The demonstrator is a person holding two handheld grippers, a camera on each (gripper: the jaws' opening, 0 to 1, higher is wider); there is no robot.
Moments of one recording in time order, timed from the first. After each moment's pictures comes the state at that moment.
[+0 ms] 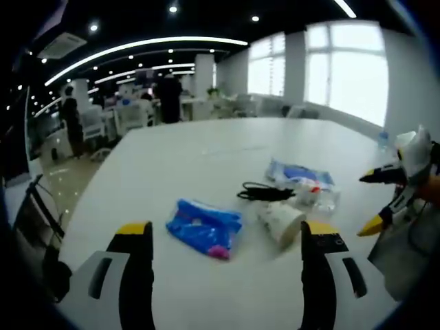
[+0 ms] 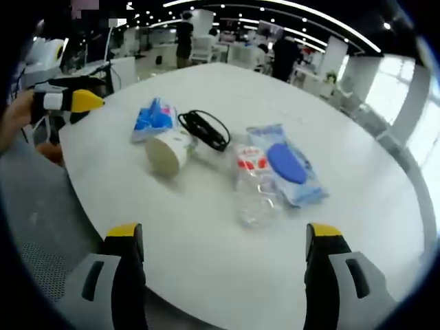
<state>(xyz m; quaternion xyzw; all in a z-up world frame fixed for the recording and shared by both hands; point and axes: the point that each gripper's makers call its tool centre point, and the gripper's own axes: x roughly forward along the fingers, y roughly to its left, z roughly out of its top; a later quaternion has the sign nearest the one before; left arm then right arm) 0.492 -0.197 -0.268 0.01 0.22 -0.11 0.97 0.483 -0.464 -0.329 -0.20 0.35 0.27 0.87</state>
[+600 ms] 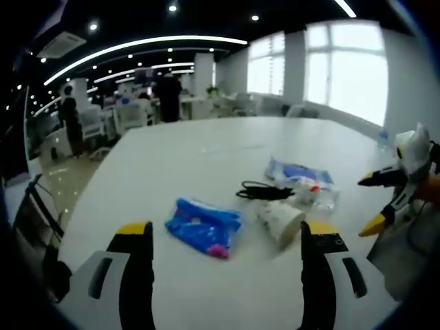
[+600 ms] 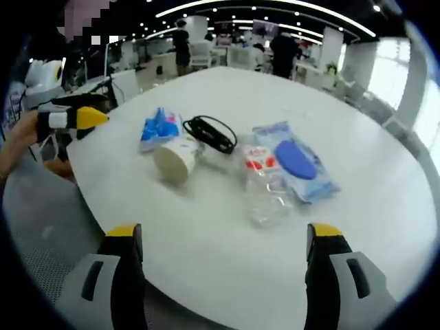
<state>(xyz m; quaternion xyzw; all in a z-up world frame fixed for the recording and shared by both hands) 0.491 -0.199 -0.270 0.01 0.22 -0.11 0.97 0.478 -0.459 -0.330 -0.17 0.35 0.28 0.87</state>
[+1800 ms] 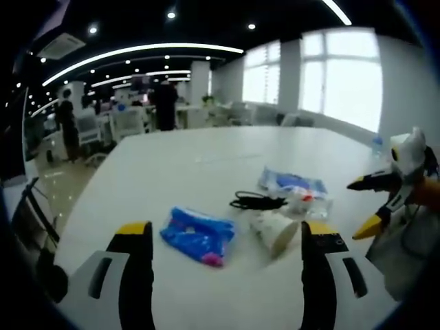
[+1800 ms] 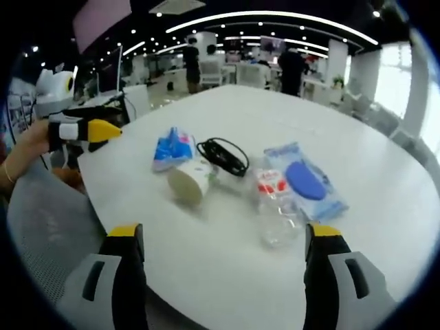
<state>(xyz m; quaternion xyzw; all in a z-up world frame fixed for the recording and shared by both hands) 0.491 -0.205 -0.256 0.00 0.19 -0.13 0.97 0.484 -0.435 -0.309 -0.13 0.30 0.33 0.89</state>
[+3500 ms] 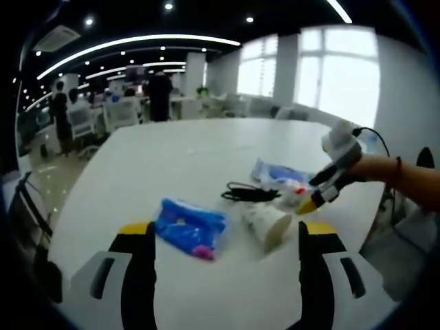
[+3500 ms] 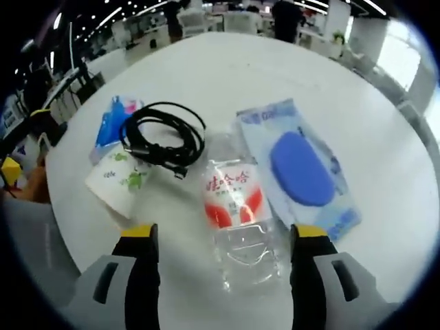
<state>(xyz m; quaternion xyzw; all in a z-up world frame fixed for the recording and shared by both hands) 0.487 -0.215 -0.266 -0.01 0.22 -0.15 0.96 0.582 -0.448 -0.383 -0.15 0.46 0.28 0.83</state>
